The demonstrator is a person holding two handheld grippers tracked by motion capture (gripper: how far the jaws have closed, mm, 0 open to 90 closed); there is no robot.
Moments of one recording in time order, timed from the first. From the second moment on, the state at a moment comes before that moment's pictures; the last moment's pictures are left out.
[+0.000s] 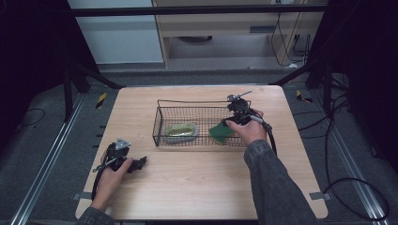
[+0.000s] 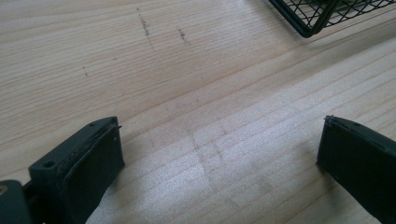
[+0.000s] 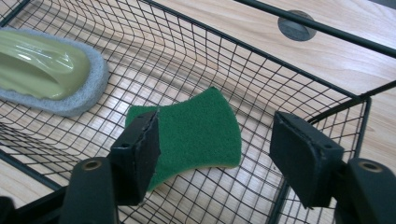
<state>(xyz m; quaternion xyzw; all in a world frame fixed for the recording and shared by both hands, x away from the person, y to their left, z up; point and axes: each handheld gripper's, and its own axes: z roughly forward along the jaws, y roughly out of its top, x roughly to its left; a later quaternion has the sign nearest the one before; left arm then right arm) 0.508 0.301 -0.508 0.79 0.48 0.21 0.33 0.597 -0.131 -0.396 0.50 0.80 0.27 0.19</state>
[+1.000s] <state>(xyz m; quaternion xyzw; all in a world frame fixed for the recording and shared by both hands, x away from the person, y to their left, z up) 0.509 0.300 -0.508 0.79 0.48 0.21 0.33 0.562 -0.179 -0.377 0.51 0.77 0.32 0.21</state>
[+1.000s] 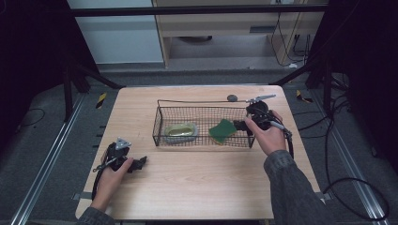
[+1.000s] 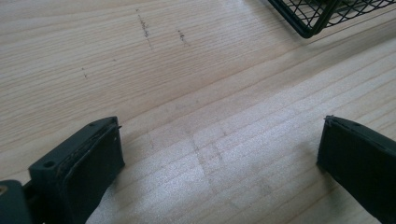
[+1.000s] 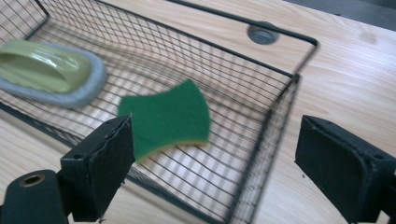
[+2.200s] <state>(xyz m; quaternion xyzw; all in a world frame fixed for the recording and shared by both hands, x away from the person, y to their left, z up) 0.510 0.300 -0.508 0.79 0.48 0.21 0.32 0.484 -0.288 -0.501 0.58 0.73 0.31 0.19</state>
